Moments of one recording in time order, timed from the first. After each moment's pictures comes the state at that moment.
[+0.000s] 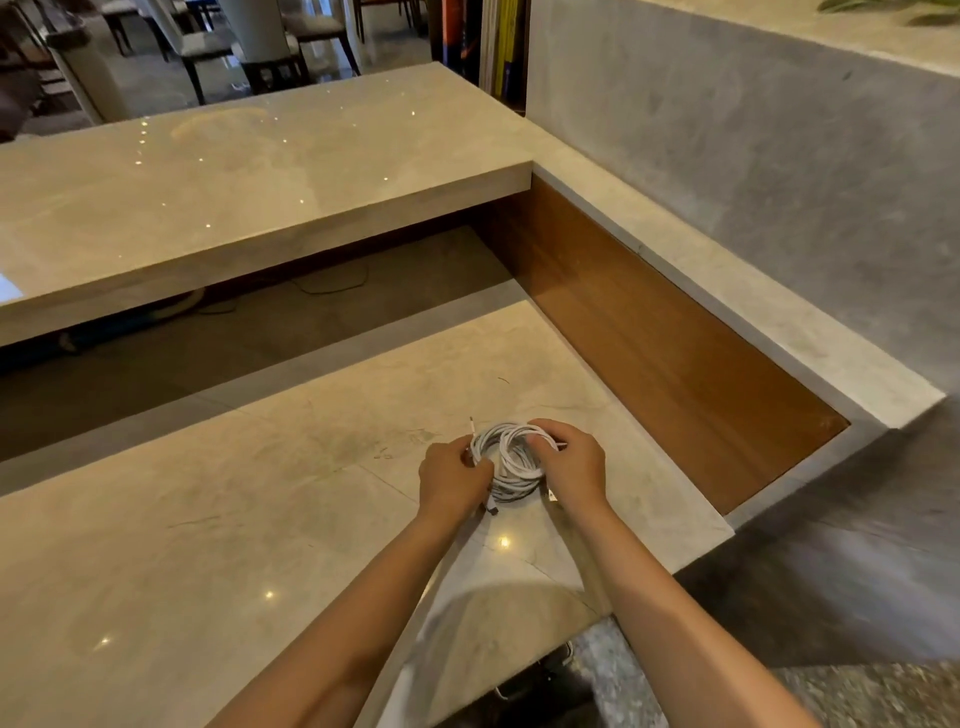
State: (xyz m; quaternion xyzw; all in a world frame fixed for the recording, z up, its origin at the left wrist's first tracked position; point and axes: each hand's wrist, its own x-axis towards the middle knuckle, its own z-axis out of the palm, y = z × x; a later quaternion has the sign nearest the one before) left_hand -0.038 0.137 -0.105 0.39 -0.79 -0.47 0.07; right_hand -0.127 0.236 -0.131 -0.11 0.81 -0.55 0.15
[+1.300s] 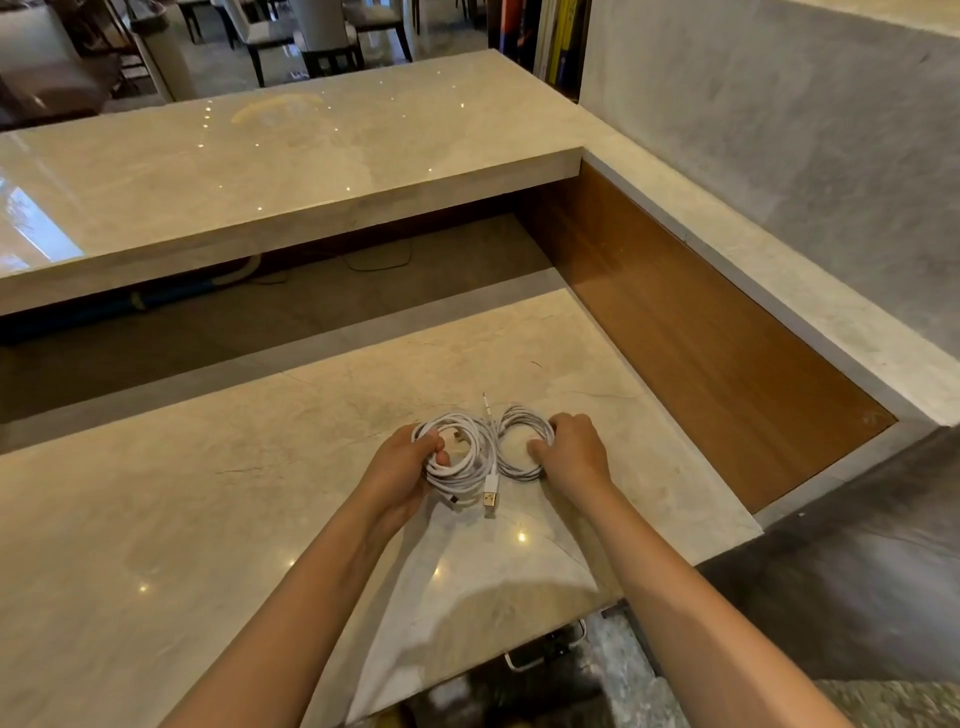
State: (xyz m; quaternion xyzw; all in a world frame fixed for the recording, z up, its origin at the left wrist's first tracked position) left_hand 0.024 0.099 -0.089 0.41 -0.48 -0.76 0.15; right_hand -0.119 0.218 -0.128 -0.23 0.92 -0.26 0.21
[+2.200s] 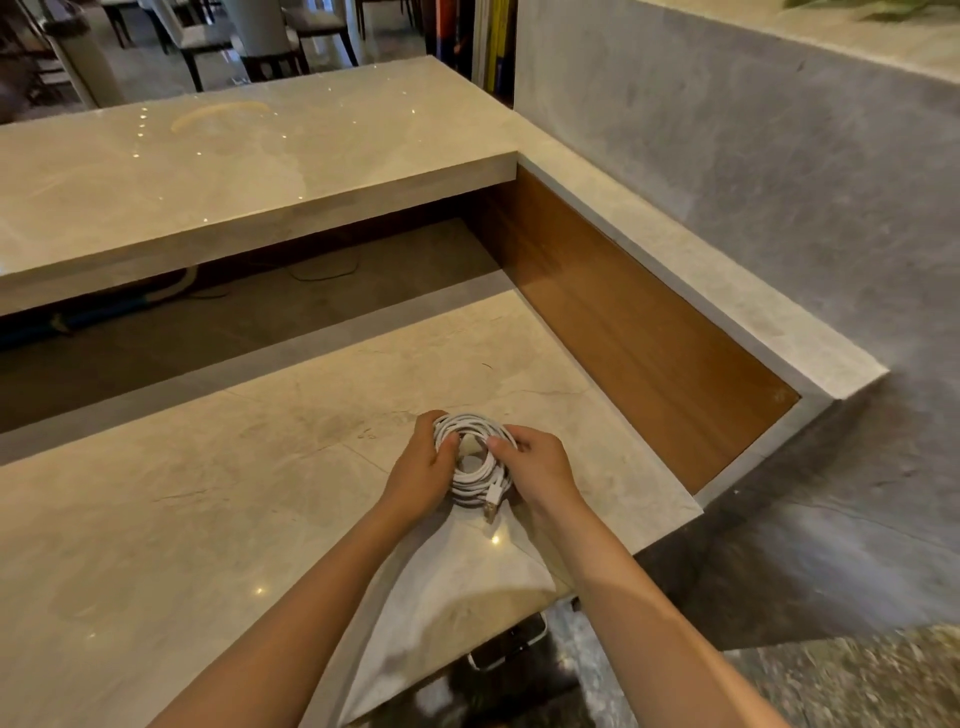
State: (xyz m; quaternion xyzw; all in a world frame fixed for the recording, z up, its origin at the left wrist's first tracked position) left_hand -0.016 0.132 -0.119 0.28 -0.84 -0.46 0.11; right_hand -0.095 0.246 -0.108 -0.11 0.74 -0.60 0.27
